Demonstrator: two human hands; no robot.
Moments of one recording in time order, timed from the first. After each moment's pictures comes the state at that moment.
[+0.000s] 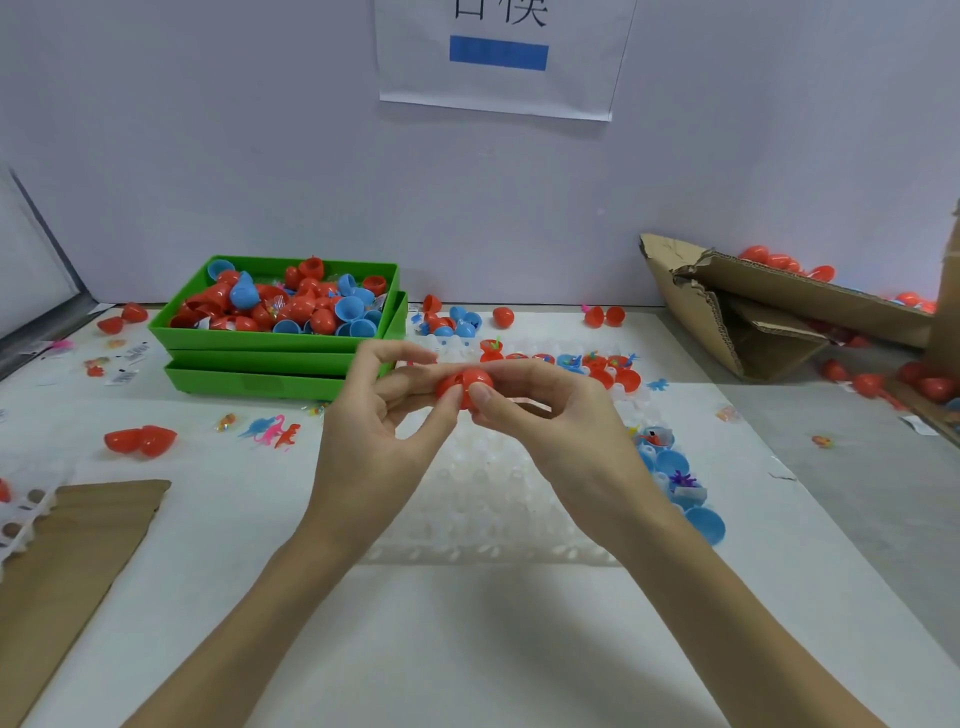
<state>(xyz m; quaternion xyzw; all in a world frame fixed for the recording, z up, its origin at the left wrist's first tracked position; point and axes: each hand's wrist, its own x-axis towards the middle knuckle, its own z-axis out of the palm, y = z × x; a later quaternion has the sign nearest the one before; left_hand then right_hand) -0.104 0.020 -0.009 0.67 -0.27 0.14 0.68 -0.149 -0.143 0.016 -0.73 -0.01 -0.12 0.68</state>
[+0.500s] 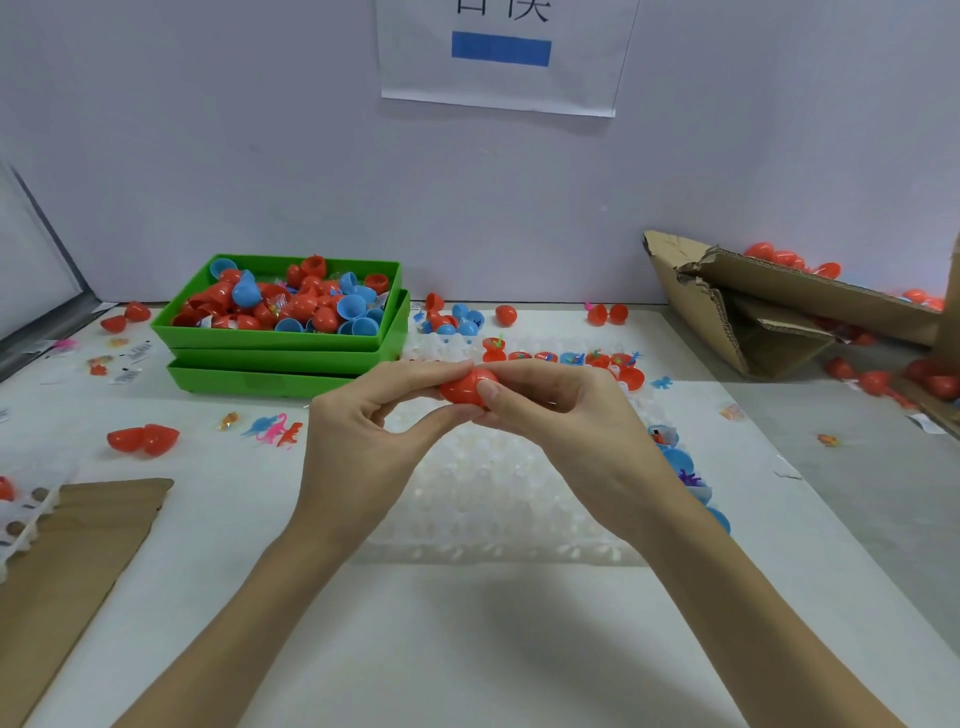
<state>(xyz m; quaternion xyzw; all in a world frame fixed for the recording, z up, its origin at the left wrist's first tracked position) -0.099 0.029 -0.010 0.71 -0.31 0.20 0.60 -0.151 -0.151 0.021 -0.73 -0.05 -0.10 0.68</state>
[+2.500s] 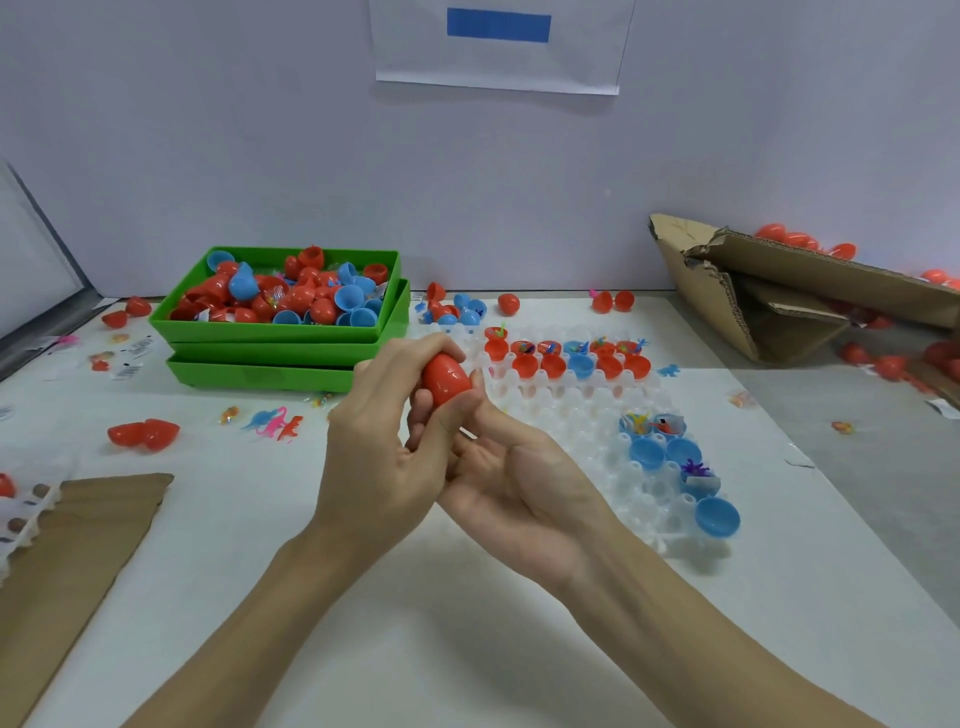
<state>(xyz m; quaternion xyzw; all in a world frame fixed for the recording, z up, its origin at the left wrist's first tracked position) -0.111 0.018 -0.011 0.76 -0.33 0.31 0.46 -0.154 -0.104 -0.002 -0.21 0.01 0.16 0.96</state>
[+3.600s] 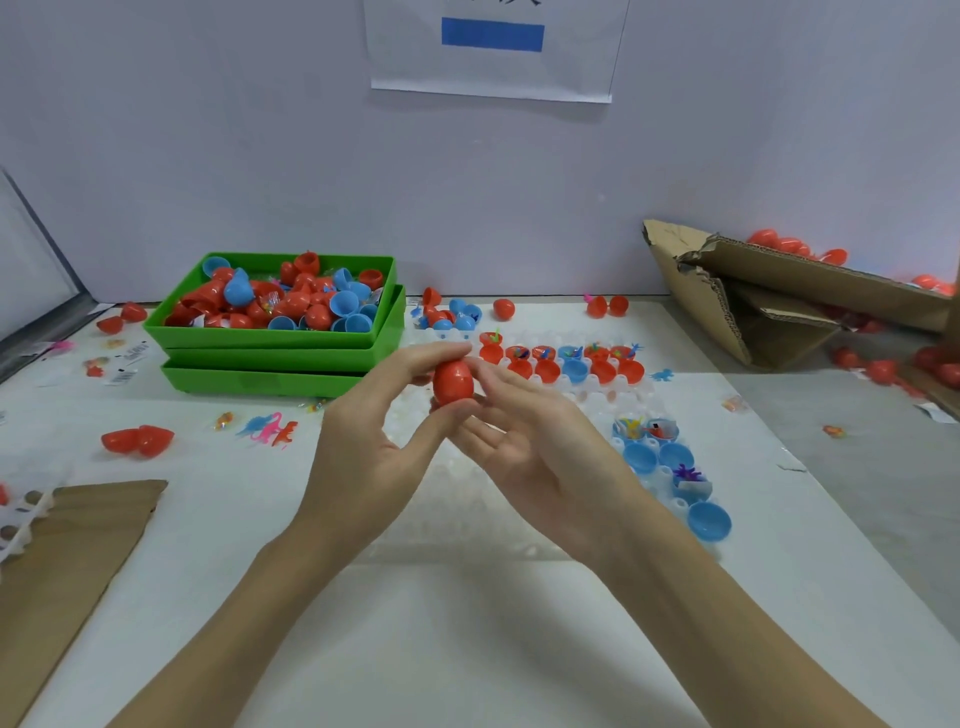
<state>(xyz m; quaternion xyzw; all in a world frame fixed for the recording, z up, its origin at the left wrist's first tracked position) -0.103 0.023 -0.011 0.75 -0.35 0.22 0.51 -0.146 -0.133 0.009 -0.42 -0.01 0.06 0.91</state>
